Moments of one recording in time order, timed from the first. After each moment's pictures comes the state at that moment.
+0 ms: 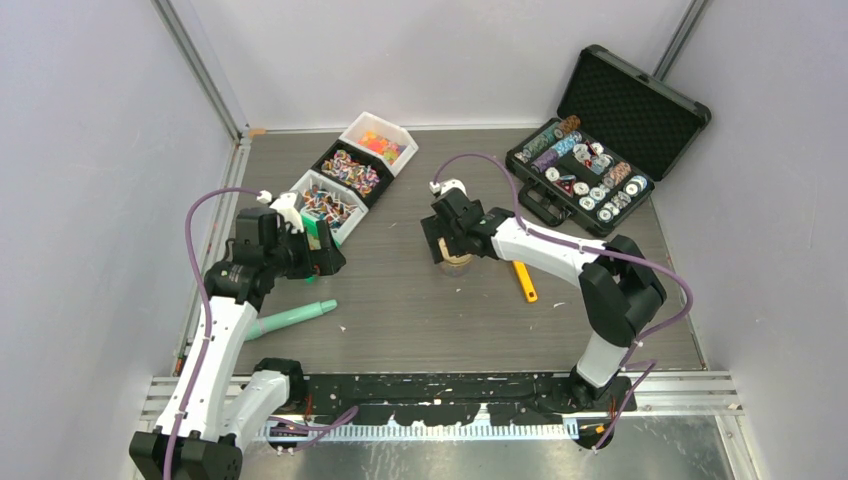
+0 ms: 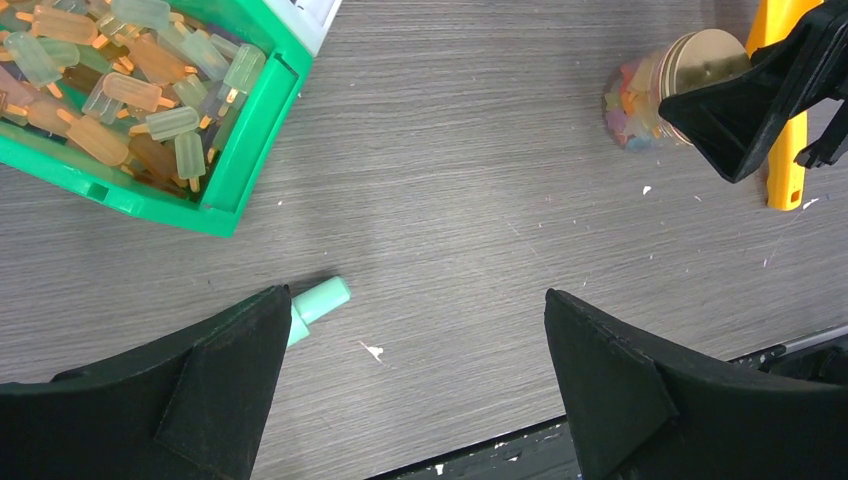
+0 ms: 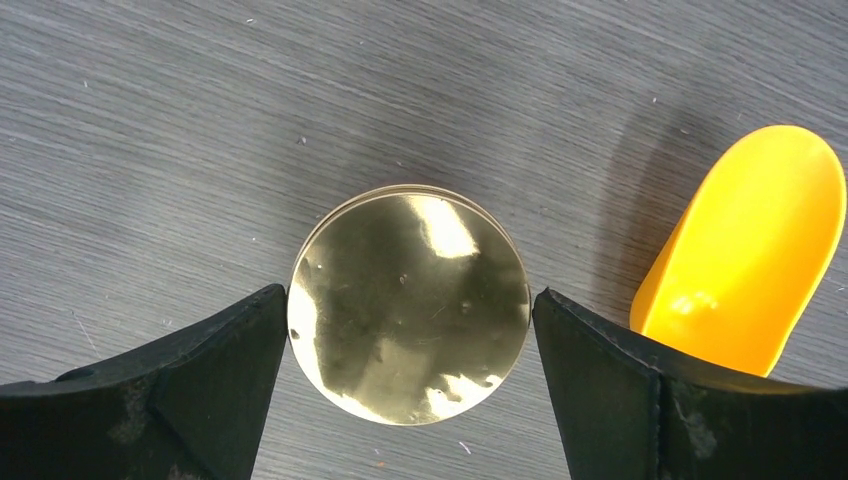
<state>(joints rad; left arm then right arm) -0.12 0.86 0.88 -0.77 0.24 -0.24 0.75 1.72 1.21 -0.43 0.29 0.29</state>
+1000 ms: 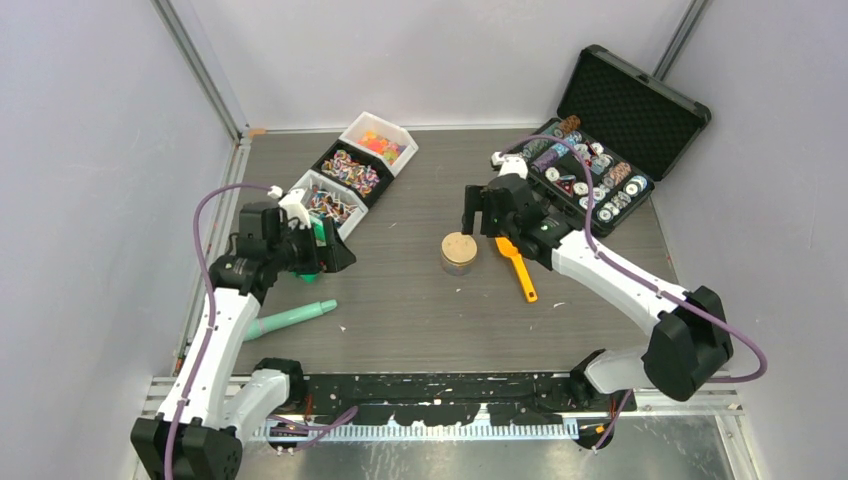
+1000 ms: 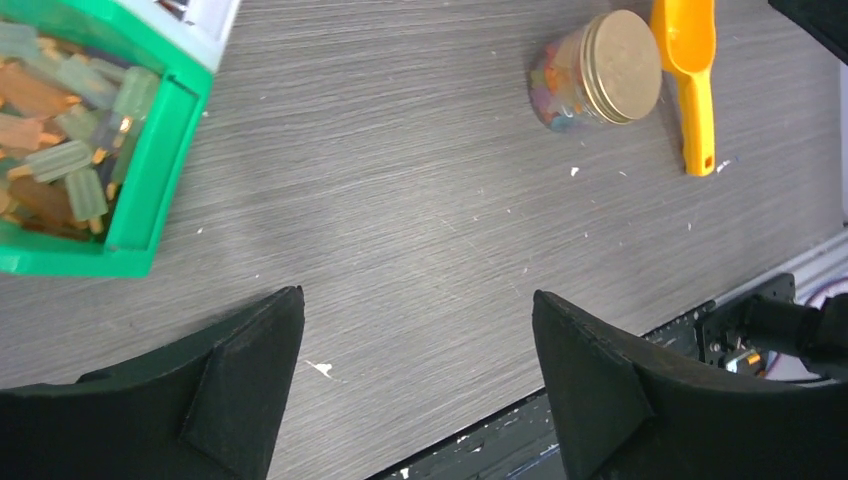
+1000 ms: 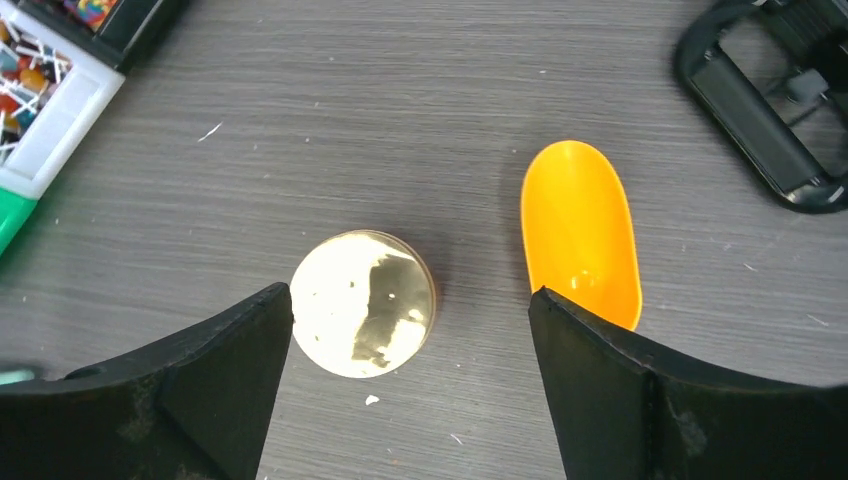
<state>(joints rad) -0.12 0.90 0.88 -0.72 0.39 -0.24 0.63 1.38 1.07 -0.34 0.27 0.42</state>
